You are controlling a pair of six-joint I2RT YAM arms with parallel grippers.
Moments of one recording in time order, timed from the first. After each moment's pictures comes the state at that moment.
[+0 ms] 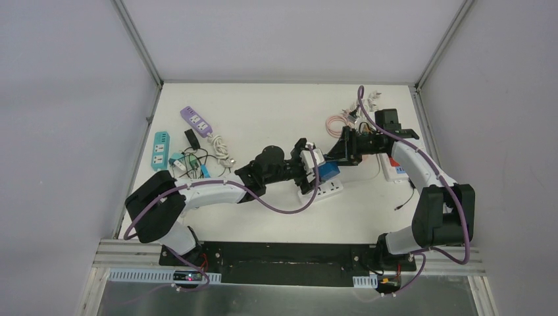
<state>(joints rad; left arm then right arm) -0.98 1.52 0.82 0.59 0.26 0.21 0.12 1.45 1.04 -0.67 -1.04 0.18</state>
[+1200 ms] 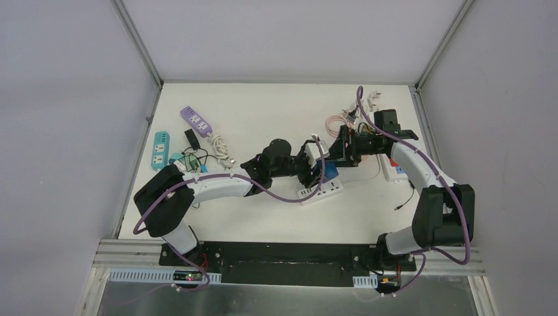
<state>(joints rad) -0.96 1.60 0.92 0.52 0.33 0.08 0.13 1.45 1.03 -0.66 -1.05 0.18</state>
